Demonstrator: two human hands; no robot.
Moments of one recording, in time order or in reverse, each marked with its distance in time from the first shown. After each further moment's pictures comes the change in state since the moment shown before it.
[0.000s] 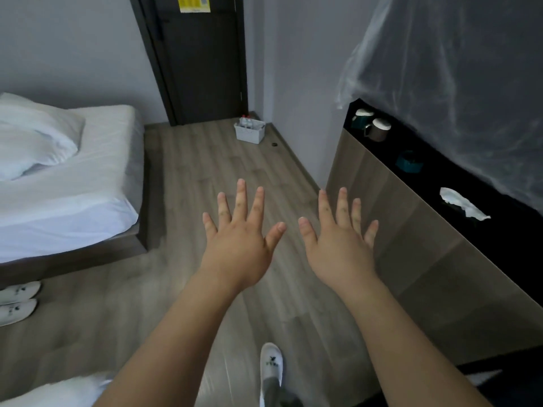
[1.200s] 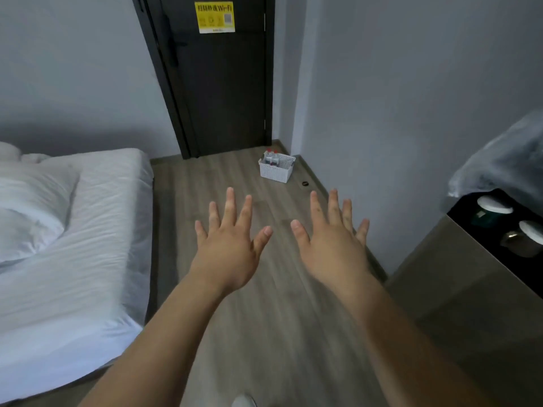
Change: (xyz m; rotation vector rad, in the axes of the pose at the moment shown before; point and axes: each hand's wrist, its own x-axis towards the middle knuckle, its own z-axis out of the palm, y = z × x) left_hand 0.560 -0.287 -0.117 -0.027 -0.012 -0.064; right_hand 0.582 -0.272 0.080 -0.040 -0.026 -0.047
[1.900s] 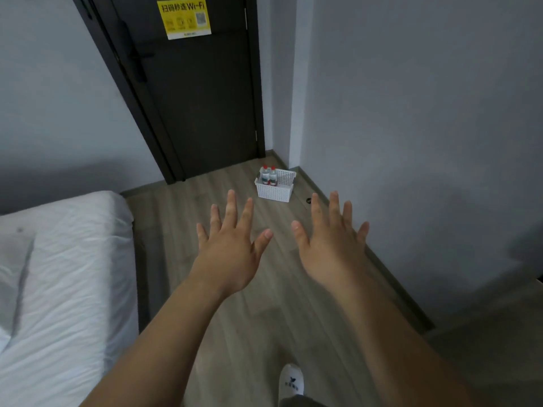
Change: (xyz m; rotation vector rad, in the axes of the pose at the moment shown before) left_hand 0.358 -0.075 -0.032 0.062 -0.063 0.087; right_hand 0.343 -0.063 0.041 0.068 0.014 0.114
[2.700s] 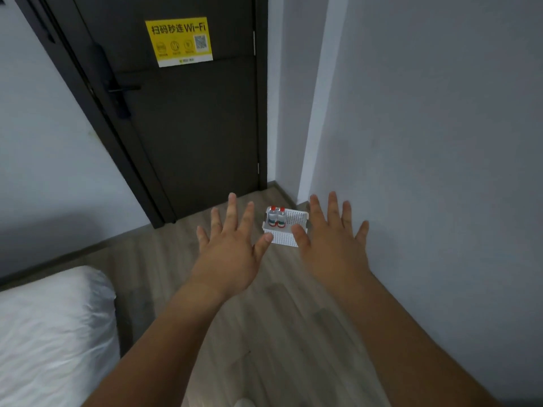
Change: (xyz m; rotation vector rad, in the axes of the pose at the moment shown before) left_hand 0.391 -0.174 -0.104 -0.023 -0.017 0.078; right_hand 0.386 -0.189 0.031 -0.148 0.012 0.074
